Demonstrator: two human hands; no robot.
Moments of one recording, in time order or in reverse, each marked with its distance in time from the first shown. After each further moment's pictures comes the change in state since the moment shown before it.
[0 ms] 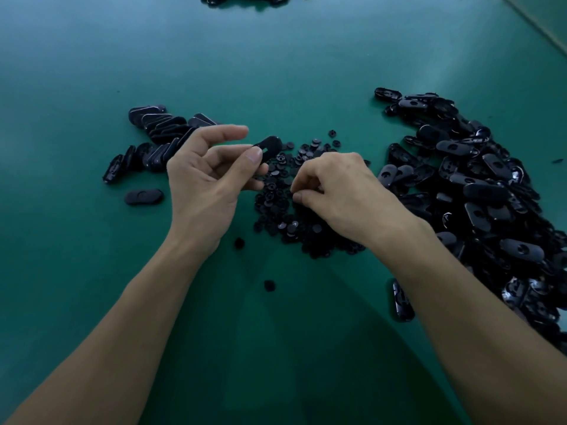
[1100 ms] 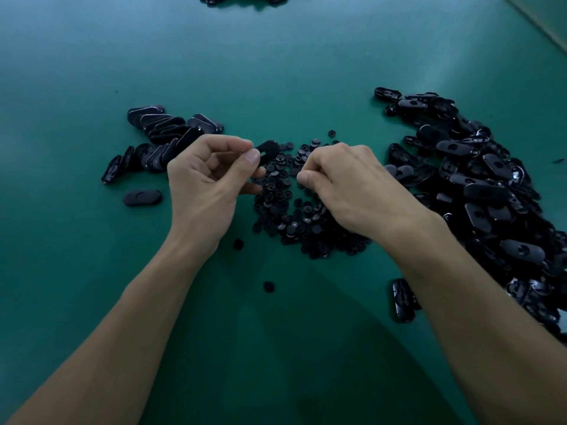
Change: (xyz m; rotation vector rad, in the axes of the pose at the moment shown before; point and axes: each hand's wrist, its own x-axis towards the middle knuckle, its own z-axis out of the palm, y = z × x) left_hand 0.000 -0.002 -0.002 0.050 0.021 -0.028; right_hand -0.002 -0.006 -0.014 0.064 -0.021 0.059
